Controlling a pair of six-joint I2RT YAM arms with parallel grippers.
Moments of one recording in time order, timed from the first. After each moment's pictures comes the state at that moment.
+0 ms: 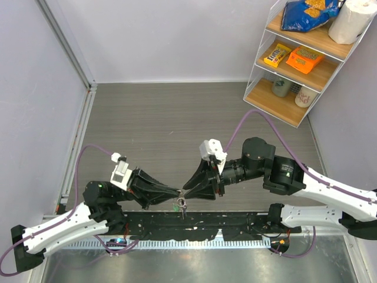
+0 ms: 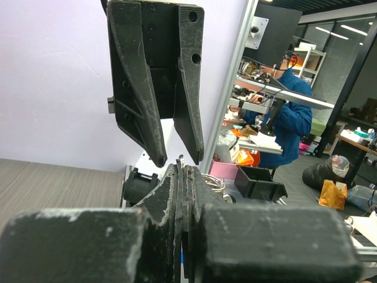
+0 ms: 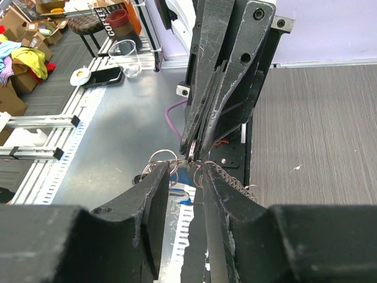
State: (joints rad) left arm -1.06 0.43 0.34 0.69 0.49 -0.58; right arm 1.20 0.96 1.13 -0.26 -0.55 0.14
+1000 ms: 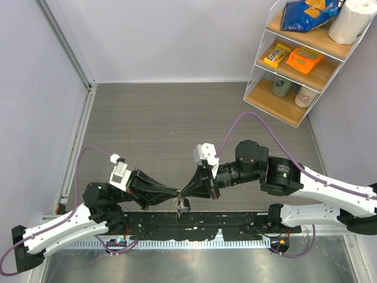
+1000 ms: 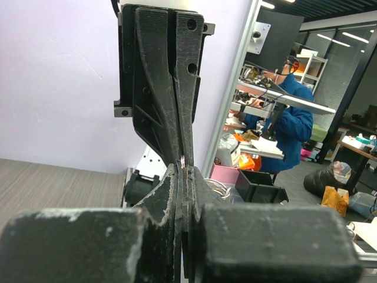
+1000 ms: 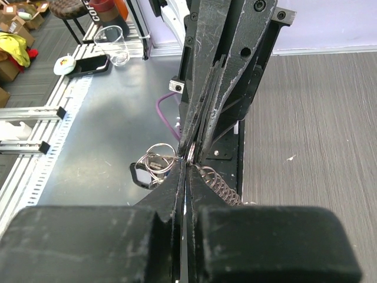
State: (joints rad) left arm -1.06 0.41 0.31 0.71 0.46 -0.58; right arm 1.27 1.00 1.16 -0.31 -0.46 0.10
